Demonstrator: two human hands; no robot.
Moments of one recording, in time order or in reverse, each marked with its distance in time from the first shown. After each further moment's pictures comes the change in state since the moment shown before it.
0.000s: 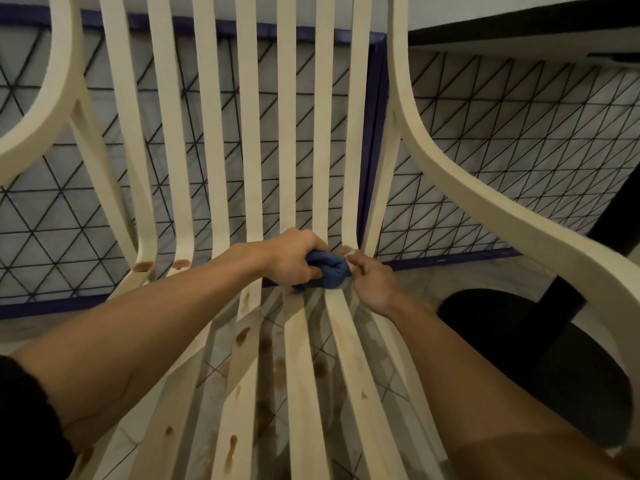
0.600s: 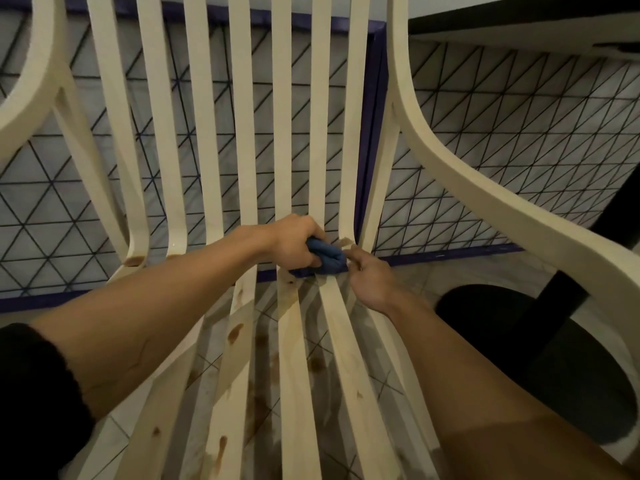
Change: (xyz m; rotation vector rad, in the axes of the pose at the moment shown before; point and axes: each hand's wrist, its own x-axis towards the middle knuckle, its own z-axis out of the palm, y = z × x) left_hand 0.023 -0.005 -0.007 0.052 -0.035 -0.057; right_hand 0.000 0.001 -0.003 0.018 -0.010 -0.034
